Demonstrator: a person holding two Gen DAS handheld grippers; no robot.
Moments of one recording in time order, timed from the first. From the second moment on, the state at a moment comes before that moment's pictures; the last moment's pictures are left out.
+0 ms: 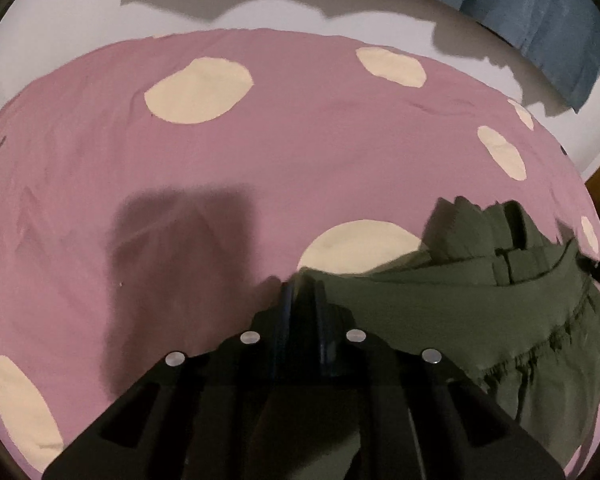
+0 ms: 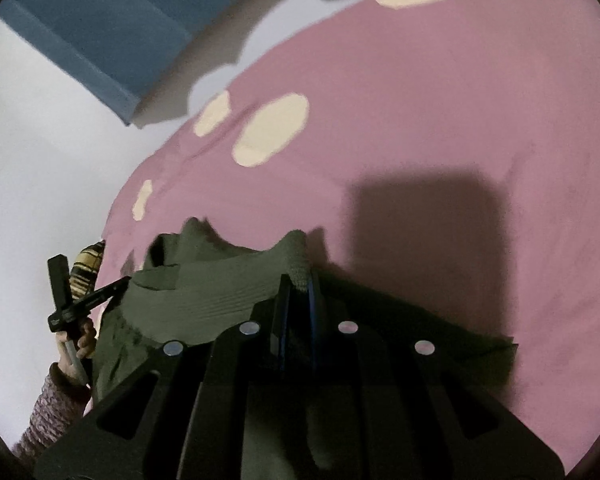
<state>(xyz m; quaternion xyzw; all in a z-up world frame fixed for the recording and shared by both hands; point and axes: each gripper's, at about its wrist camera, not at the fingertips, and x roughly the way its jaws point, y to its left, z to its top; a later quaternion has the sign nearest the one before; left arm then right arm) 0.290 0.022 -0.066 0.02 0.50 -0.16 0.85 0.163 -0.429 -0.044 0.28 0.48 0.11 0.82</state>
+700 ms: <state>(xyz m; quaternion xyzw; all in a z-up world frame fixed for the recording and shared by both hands) 0.235 0.103 -0.013 -0.11 0.46 -0.15 0.87 0.084 -0.488 -0.013 0.39 0.43 0.01 0.81</state>
